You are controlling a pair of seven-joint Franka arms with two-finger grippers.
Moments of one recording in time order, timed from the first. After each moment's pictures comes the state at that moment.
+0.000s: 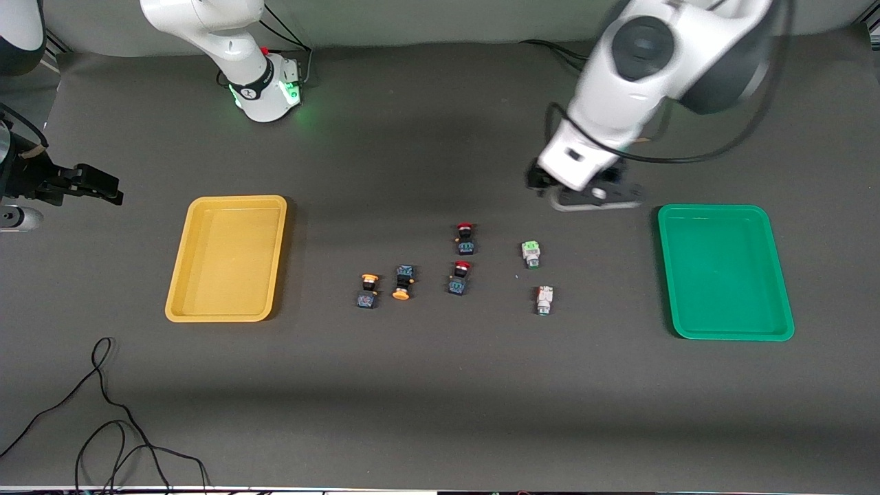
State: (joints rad) left arm -0.58 0.06 -0.03 -1.81 -0.03 1.85 -0.67; right arm 0.08 0.03 -0.10 -1.55 -0.06 1.47 -0.01
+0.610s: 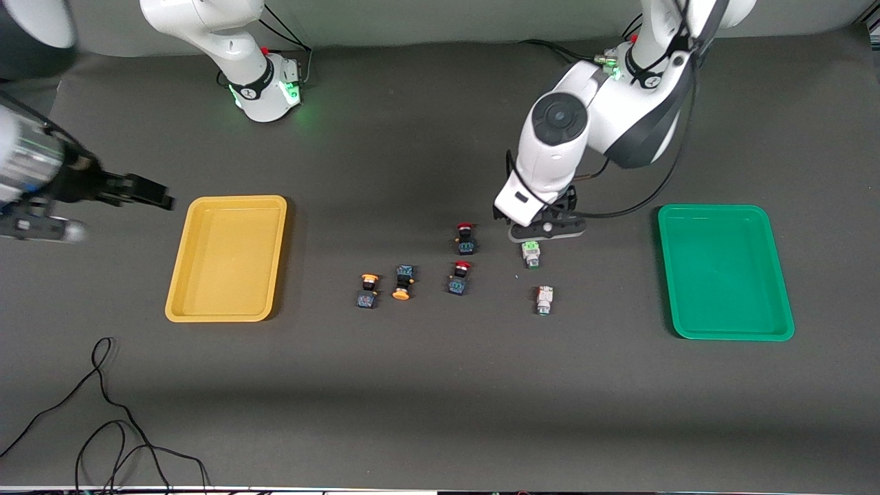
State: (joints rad) left arm -0.63 0.25 -0.02 -1.92 0.02 2.13 -0.73; right arm 0.19 0.09 -0.08 -1.56 0.10 1.50 0.29
